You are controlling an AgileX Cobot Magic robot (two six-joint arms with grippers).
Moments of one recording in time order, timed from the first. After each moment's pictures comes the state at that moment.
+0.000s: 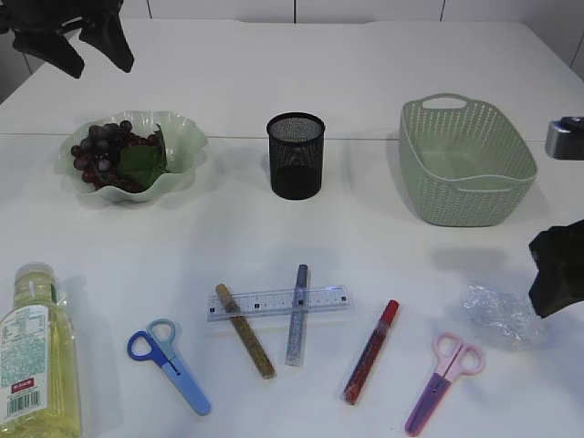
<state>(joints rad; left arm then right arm) -0.10 2.10 -2.14 -0.25 1.24 0.05 0.17 1.32 -0.89 0.09 1.01 0.05</state>
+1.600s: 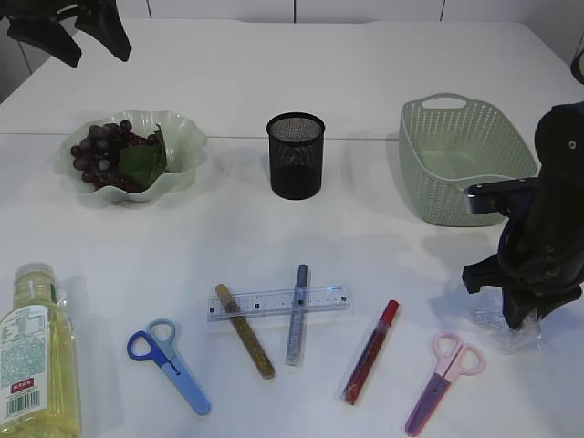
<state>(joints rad) -0.11 2.07 -2.14 -0.24 1.24 0.05 0.17 1.84 -1.04 -0.10 0.85 0.14</state>
